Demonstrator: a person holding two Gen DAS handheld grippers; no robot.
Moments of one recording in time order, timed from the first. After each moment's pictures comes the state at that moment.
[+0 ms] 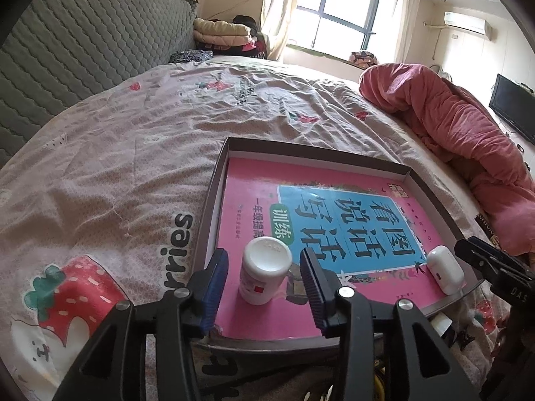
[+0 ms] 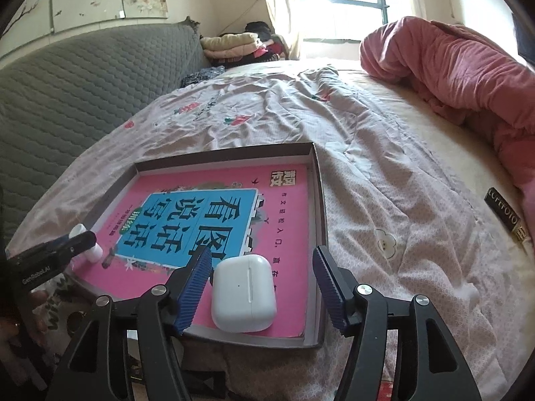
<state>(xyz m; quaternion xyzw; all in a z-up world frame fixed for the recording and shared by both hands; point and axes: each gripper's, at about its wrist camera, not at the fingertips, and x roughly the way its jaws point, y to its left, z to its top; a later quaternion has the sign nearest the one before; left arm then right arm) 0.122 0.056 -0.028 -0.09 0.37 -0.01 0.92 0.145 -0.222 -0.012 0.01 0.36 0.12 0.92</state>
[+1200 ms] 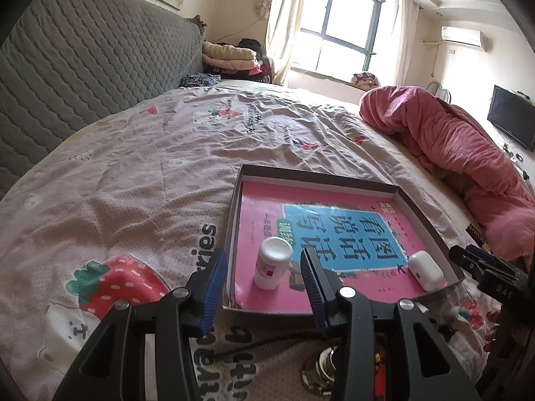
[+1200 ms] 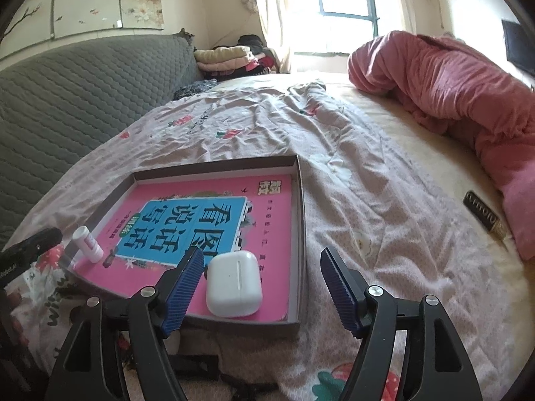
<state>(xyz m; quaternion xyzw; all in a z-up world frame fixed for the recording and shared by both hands) 0.072 0.062 0.004 -0.09 0.32 0.00 0.94 0.117 -0.236 0.000 0.02 0.34 0.10 0.94</state>
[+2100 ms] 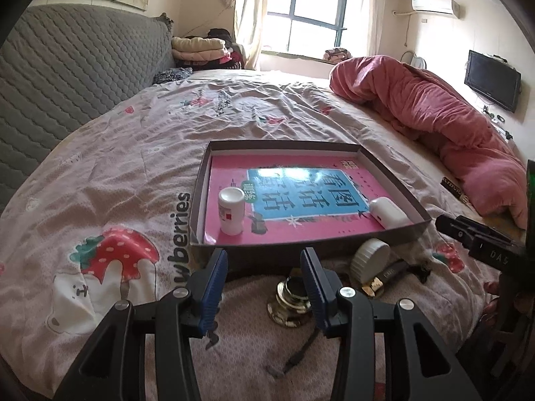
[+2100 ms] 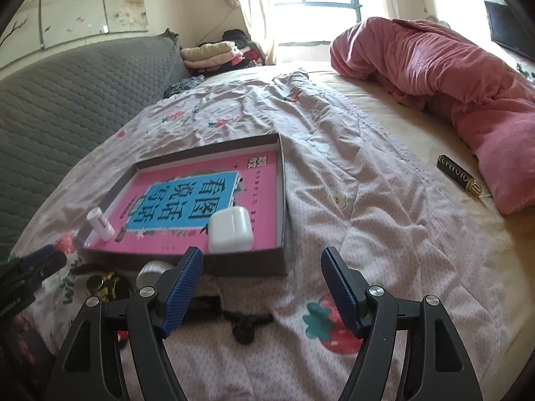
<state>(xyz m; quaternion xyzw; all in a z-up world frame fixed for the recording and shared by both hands) 0.023 0.027 0.009 -0.04 0.36 -0.05 0.93 0.060 -0.247 0.005 0.03 0.36 0.08 0.93</state>
